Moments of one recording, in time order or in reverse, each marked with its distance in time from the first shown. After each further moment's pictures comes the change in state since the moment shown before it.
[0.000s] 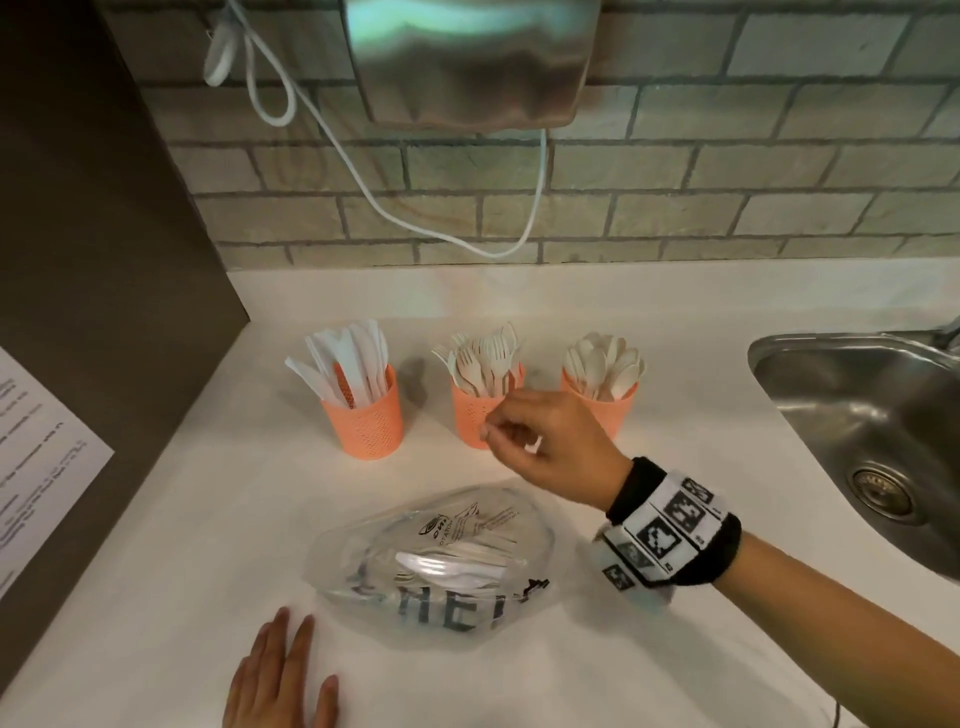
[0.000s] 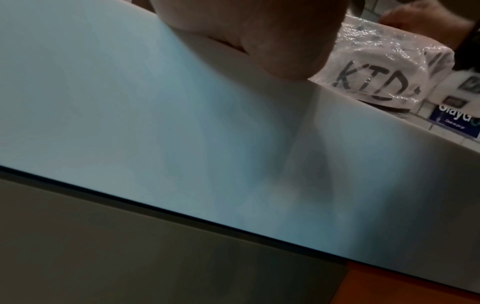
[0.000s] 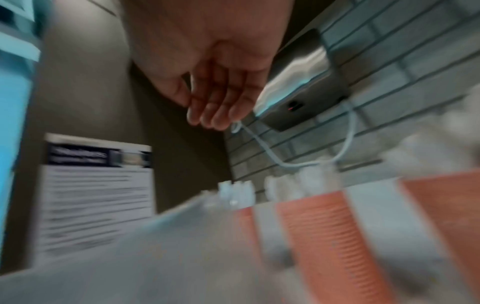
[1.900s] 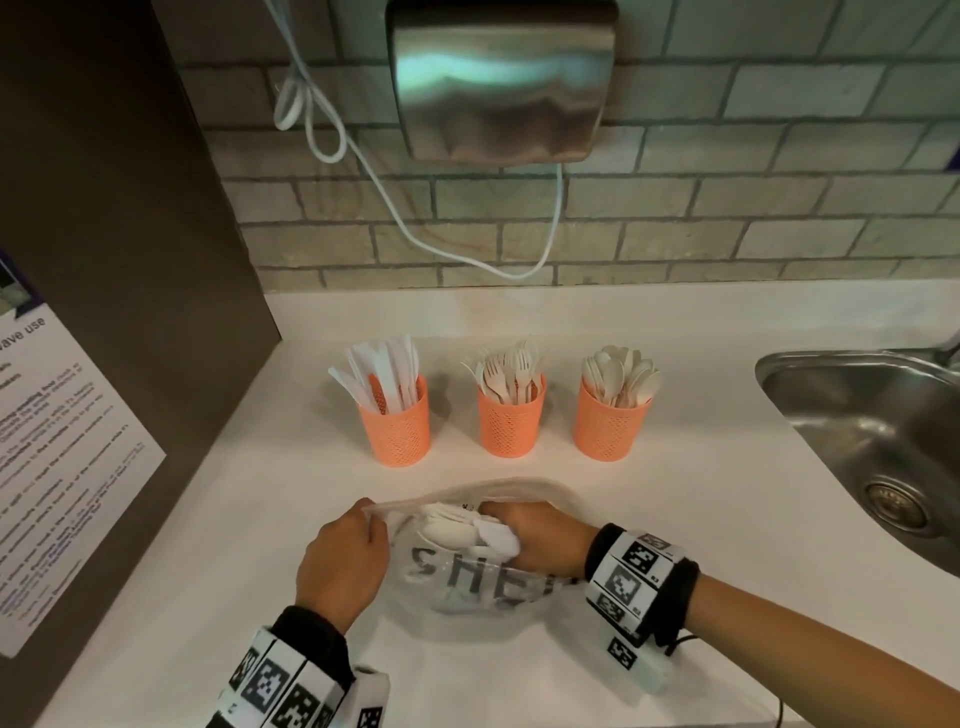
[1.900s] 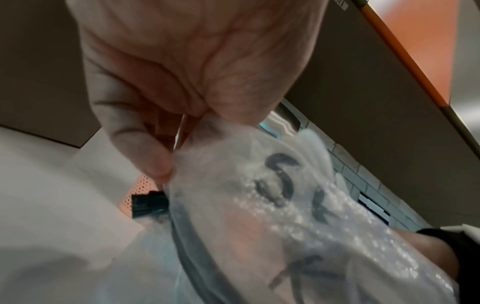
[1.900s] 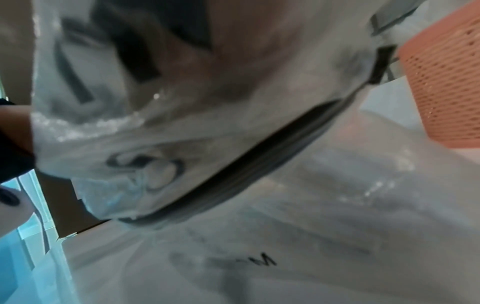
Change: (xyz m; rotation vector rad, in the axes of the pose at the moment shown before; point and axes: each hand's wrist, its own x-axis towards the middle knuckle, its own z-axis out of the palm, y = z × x) left_hand 0.090 0.066 -0.085 -0.211 -0.099 -0.169; right_hand -0.037 -0.015 0.076 0.128 -0.632 0.355
